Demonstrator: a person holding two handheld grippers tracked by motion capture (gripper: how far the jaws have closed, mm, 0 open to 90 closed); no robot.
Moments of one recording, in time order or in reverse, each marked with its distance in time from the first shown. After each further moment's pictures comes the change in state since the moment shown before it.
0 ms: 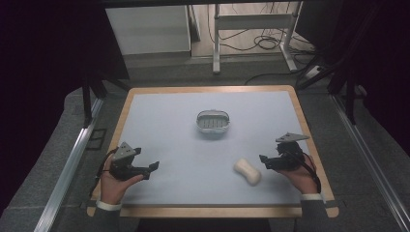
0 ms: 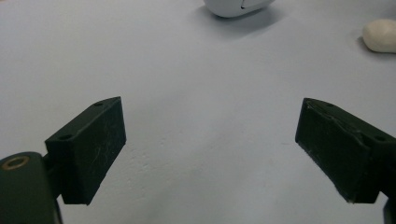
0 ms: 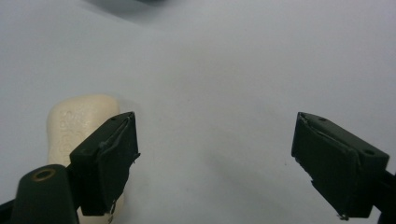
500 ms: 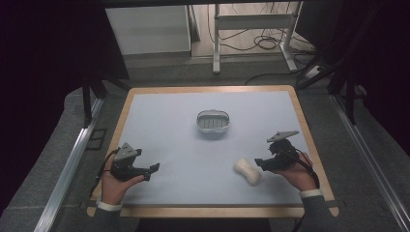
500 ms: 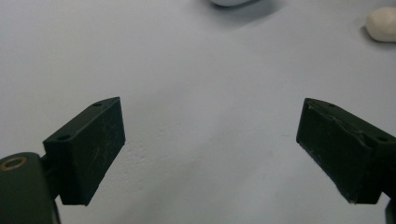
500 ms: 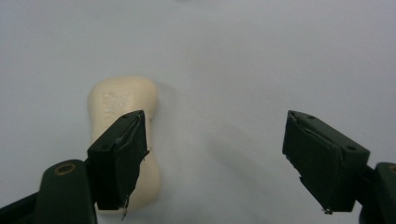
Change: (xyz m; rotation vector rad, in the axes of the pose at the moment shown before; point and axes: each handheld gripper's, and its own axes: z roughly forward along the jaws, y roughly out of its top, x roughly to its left) left arm -0.001 -0.002 0.003 0.034 -0.006 0.001; right arm 0.017 0.018 0.002 0.133 0.066 -0.089
